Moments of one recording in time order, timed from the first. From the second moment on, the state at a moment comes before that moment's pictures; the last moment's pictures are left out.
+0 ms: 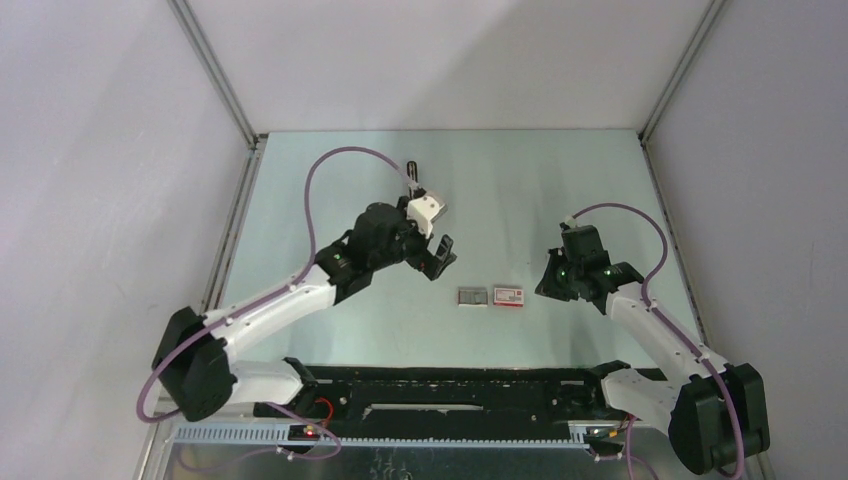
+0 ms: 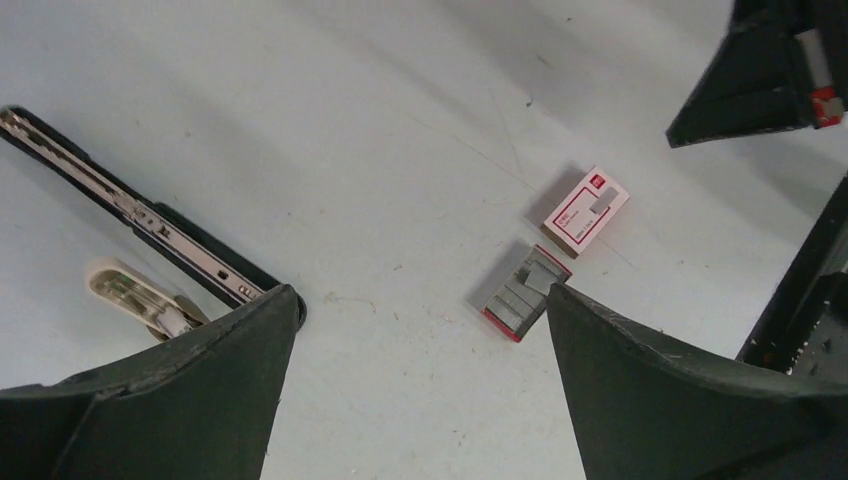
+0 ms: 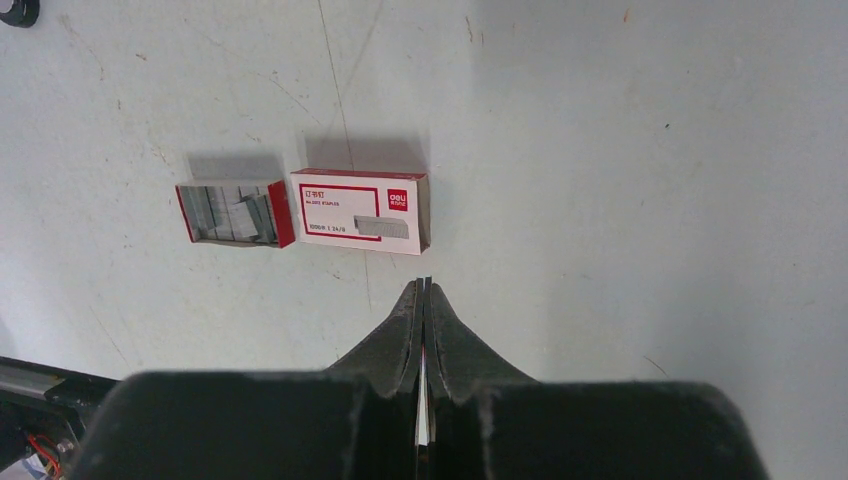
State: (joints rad) left arm -0.76 1.29 0.92 -0.06 0.12 0.01; right arm 0.30 1.05 0.65 -0.56 -0.09 0.51
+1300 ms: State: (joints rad) left arm -0.75 1.63 0.74 0.21 0.55 0.58; right arm 0.32 1.06 0.63 -0.54 -0.14 0.51
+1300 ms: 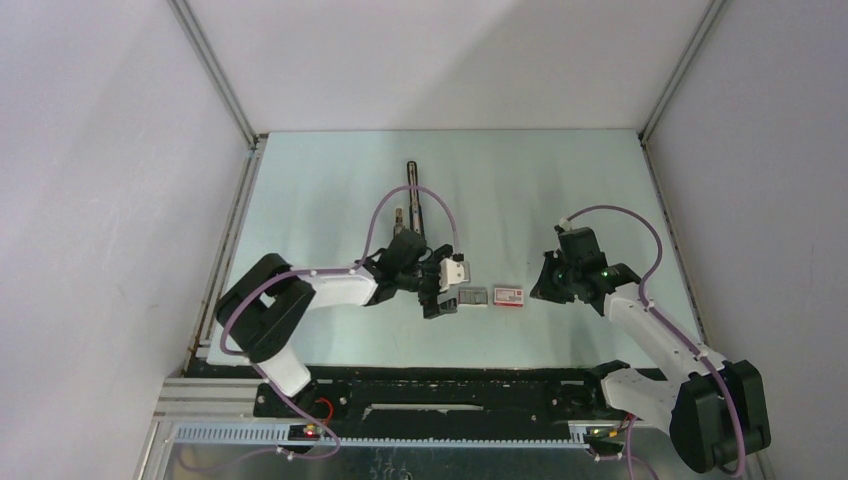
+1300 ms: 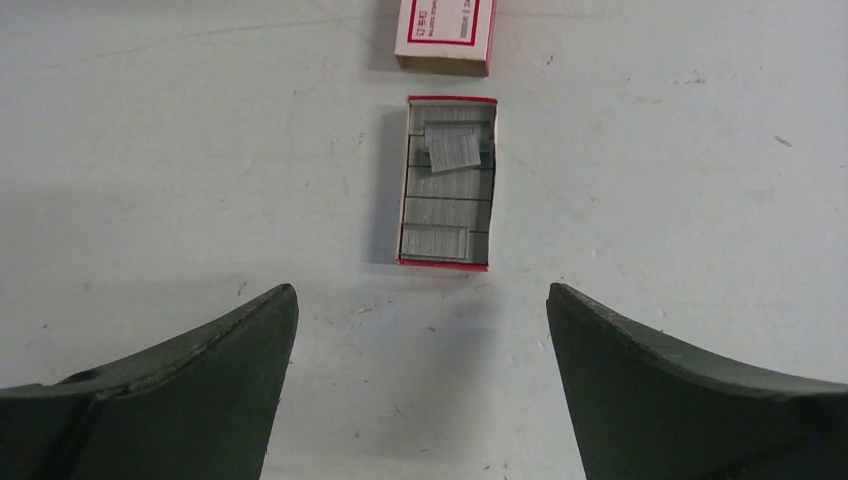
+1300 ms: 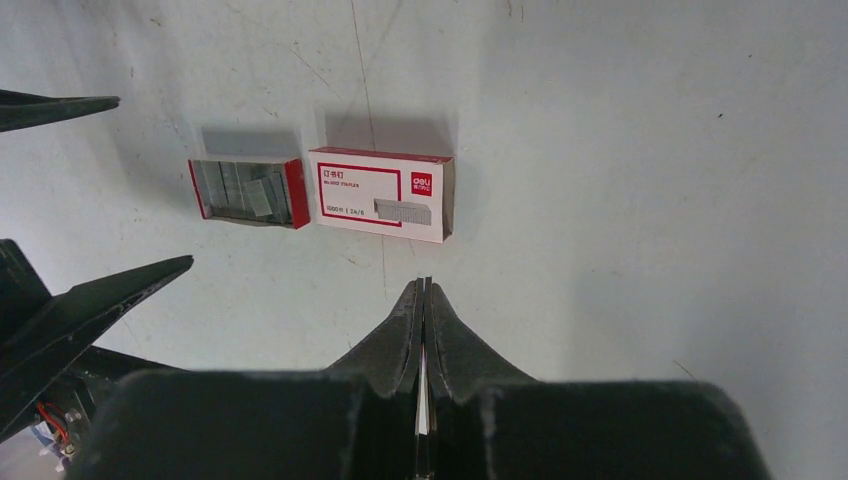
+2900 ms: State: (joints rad) left arm -0.78 1.83 0.92 0.06 0.61 0.58; right arm 0.32 1.09 0.63 -0.53 -0.11 0.51
